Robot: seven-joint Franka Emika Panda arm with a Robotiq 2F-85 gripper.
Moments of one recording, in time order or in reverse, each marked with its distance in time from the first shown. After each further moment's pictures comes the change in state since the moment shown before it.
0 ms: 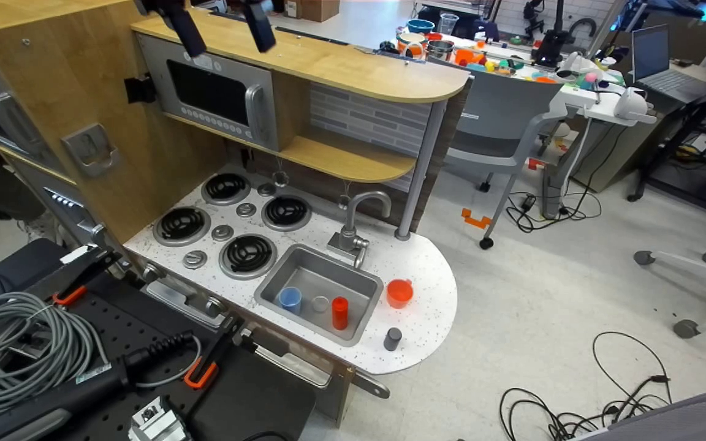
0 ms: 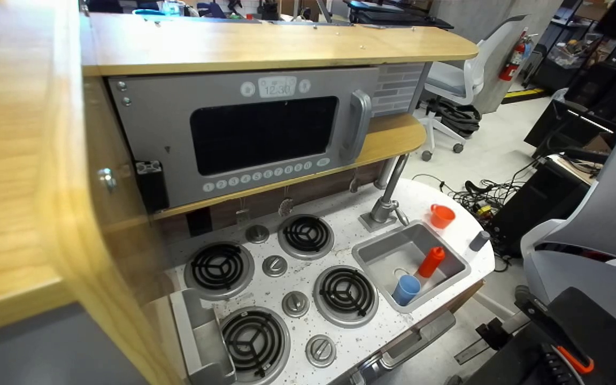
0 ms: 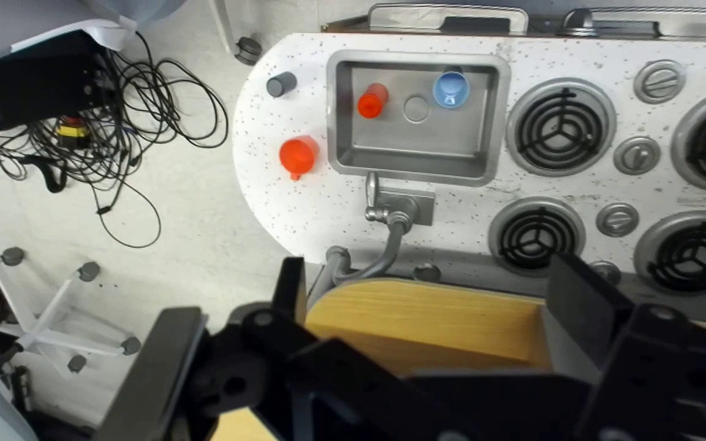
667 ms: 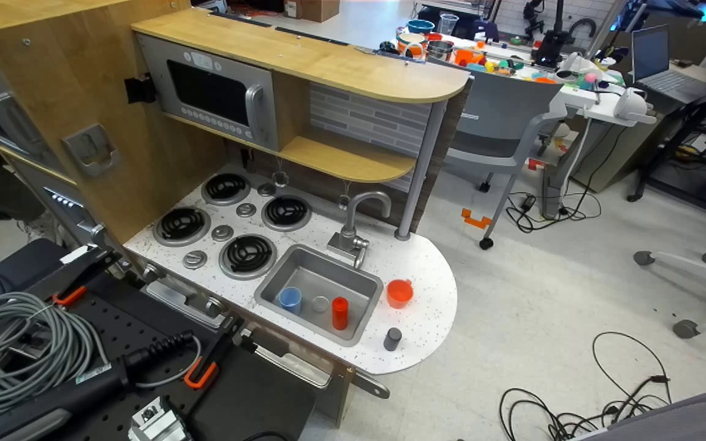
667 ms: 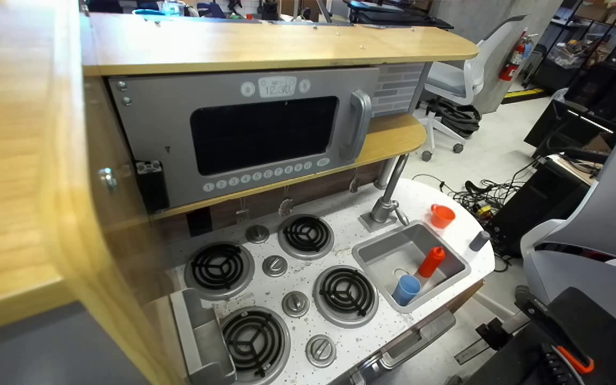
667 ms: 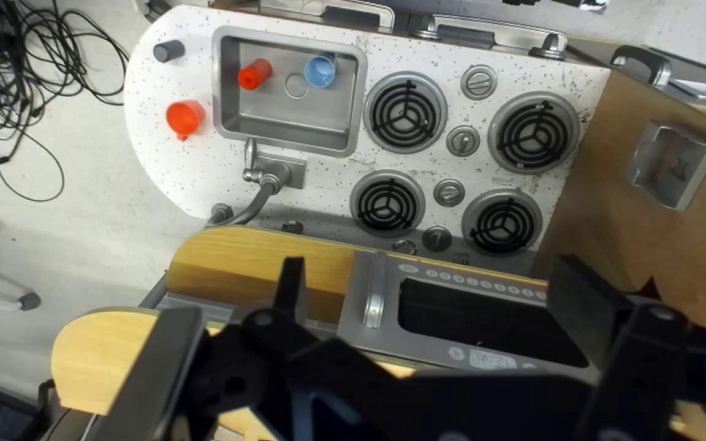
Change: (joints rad) arm 0.115 -0.174 0.136 0.067 0.198 -0.222 0.001
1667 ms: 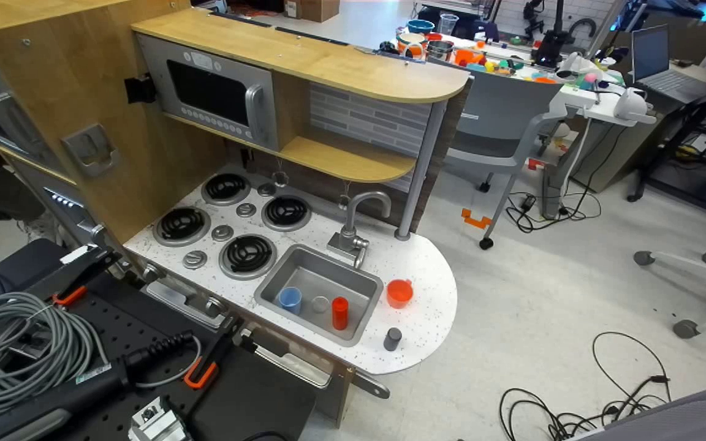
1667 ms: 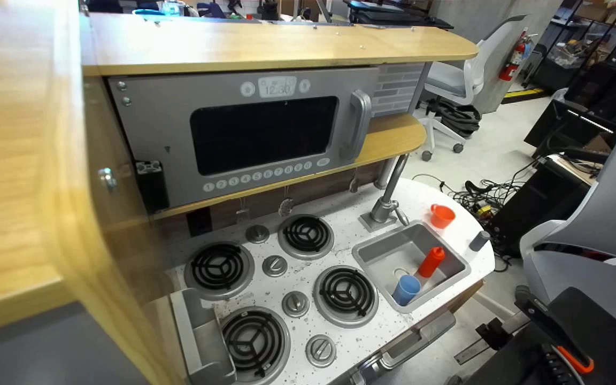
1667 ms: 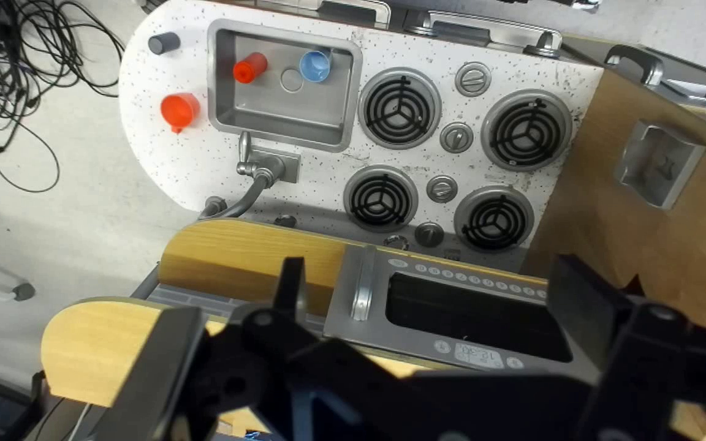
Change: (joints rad) arm 0.005 -0.008 0.015 0.001 0.007 0.000 0.000
